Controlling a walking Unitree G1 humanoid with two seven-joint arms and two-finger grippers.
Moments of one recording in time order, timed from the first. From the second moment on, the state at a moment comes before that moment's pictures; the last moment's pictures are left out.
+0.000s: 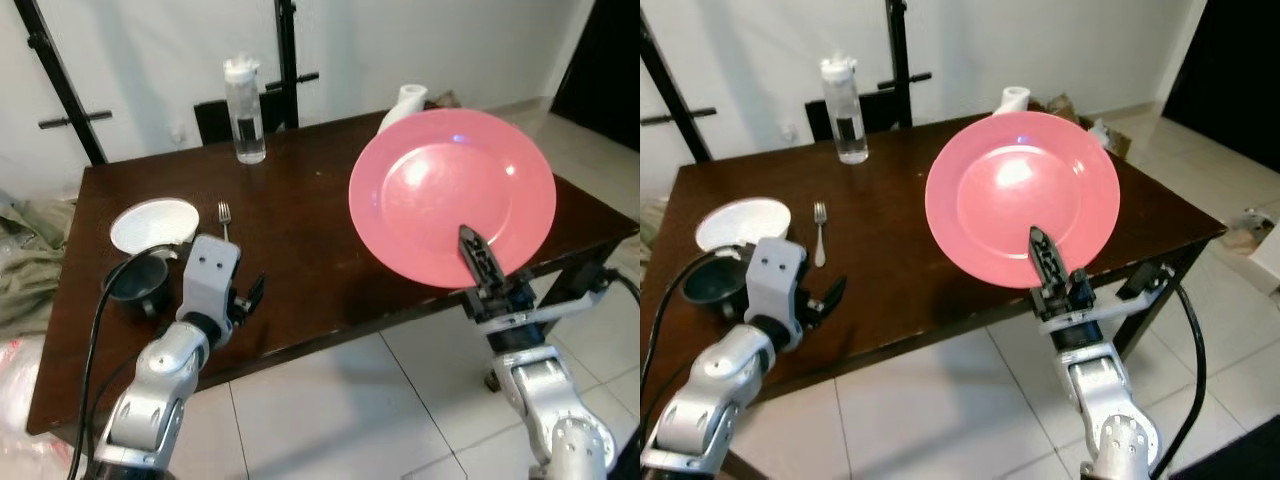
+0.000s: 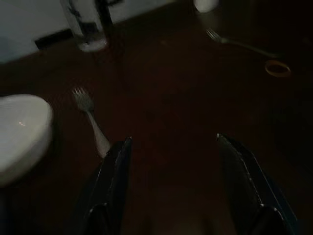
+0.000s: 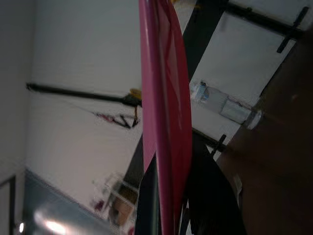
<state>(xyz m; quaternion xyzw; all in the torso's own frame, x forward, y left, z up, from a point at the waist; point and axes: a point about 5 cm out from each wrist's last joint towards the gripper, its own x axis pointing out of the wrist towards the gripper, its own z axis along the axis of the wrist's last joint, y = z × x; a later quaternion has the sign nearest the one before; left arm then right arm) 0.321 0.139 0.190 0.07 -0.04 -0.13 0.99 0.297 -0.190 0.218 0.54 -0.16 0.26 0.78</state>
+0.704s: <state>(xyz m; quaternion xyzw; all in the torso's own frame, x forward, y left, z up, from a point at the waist) 0.313 0.149 0.180 0.11 -0.04 -0.11 0.99 0.322 -0.138 0.205 0.56 -0.07 0.32 0.76</state>
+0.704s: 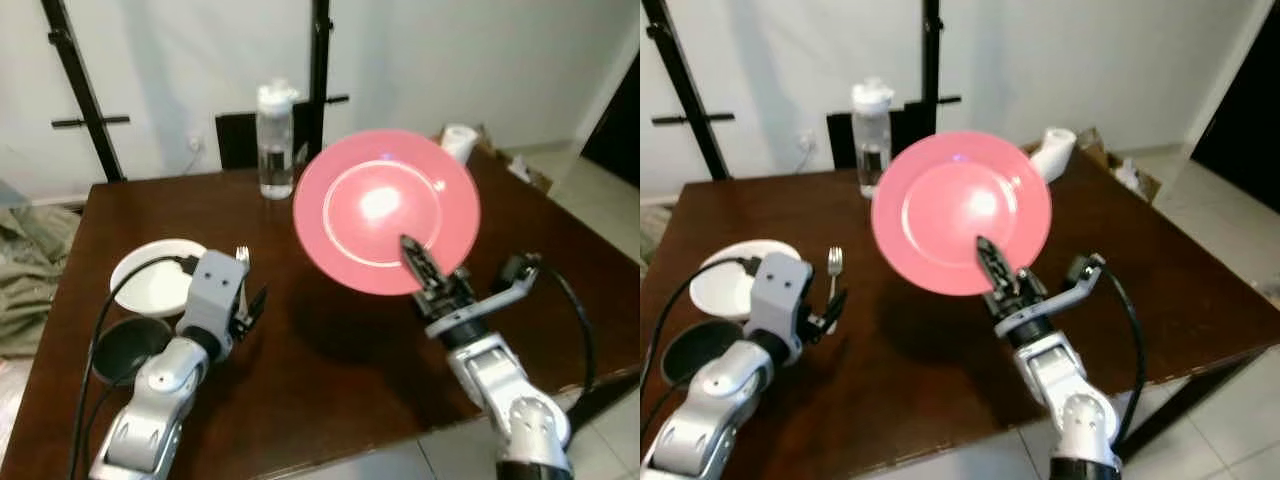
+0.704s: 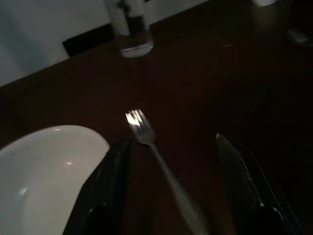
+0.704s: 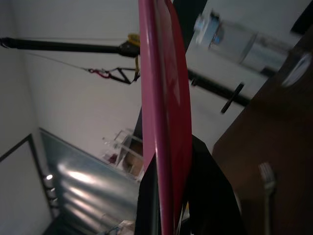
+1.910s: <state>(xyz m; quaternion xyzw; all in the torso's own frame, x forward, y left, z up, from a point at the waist) 0.284 0.151 0.207 0.15 -0.06 -0.17 0.97 0.342 -0.128 0.124 0.54 0.07 0.19 0.81</state>
